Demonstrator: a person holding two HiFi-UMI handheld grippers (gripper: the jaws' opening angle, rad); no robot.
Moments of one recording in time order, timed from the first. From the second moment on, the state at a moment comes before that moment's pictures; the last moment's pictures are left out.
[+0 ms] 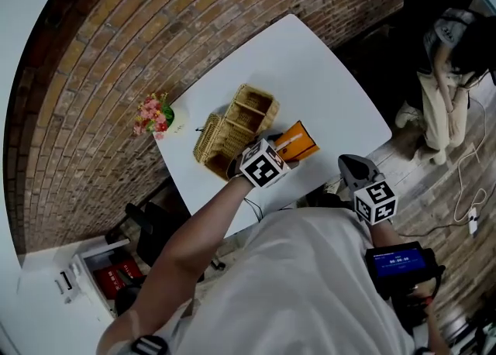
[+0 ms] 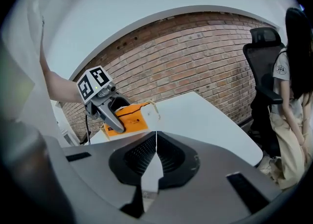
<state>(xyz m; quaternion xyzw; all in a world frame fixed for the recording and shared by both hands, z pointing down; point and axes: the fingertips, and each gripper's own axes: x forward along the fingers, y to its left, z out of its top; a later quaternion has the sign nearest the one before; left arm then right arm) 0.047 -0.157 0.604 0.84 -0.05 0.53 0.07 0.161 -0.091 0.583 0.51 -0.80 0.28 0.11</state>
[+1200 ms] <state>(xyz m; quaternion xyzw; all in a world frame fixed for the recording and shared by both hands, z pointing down) -0.083 -0.168 0.549 0.83 -0.25 0.47 0.18 0.055 -0.135 0.580 0.33 -0.90 0.25 0.16</state>
